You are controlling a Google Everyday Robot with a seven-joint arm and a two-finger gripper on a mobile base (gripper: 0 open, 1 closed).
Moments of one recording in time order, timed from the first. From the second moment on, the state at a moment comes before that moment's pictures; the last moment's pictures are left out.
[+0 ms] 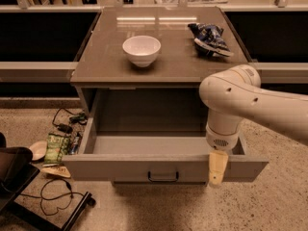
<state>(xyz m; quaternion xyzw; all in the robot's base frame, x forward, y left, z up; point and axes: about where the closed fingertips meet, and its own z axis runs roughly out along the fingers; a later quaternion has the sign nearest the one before) 0.457 -0.203 0.671 0.58 -0.82 0.02 0.06</state>
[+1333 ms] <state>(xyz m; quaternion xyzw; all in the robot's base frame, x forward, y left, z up) 0.362 -0.224 0.674 0.53 -0.84 -0.04 0.08</state>
